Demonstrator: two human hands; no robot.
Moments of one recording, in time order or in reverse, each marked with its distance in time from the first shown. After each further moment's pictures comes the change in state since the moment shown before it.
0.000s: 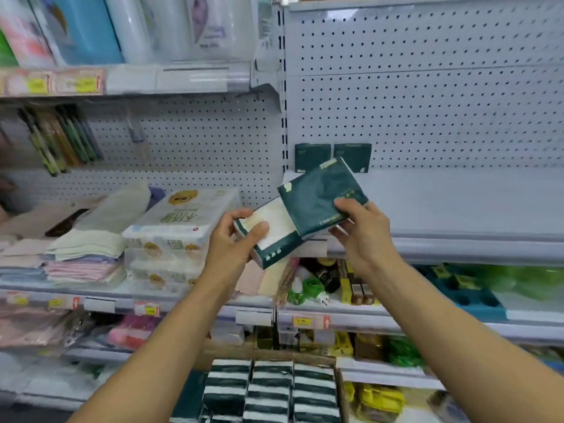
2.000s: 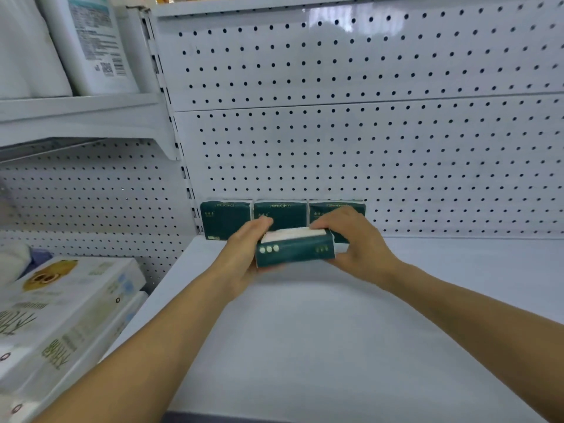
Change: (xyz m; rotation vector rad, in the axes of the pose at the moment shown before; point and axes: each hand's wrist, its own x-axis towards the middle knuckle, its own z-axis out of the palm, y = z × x) left_hand 0.241 -0.028 0.268 -0.108 -0.115 -0.342; right_hand 0.339 -0.087 -0.176 -1.288 -0.536 -0.902
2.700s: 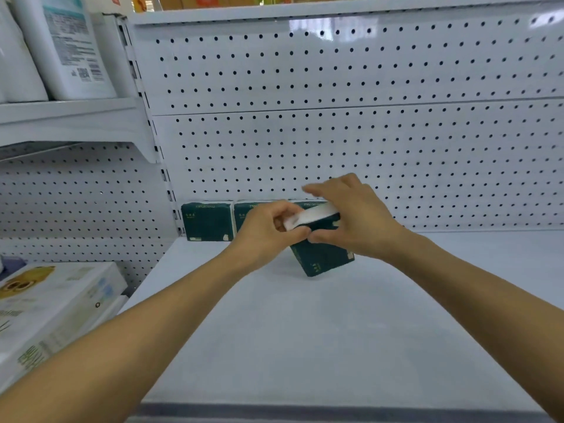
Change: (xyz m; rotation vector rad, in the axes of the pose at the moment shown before) left_hand -0.017 0.018 0.056 0.722 -0.146 0.537; right_hand 0.010 -0.055 -0.075 -0.274 -0.130 0.217
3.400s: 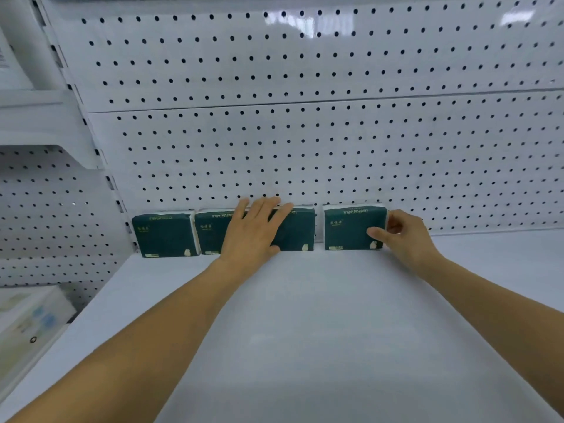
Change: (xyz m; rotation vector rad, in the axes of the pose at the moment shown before) left_hand 0.089 -0.079 0.053 1.143 0.042 0.421; right_hand -0.027 0.173 0.043 0.503 0.239 0.658
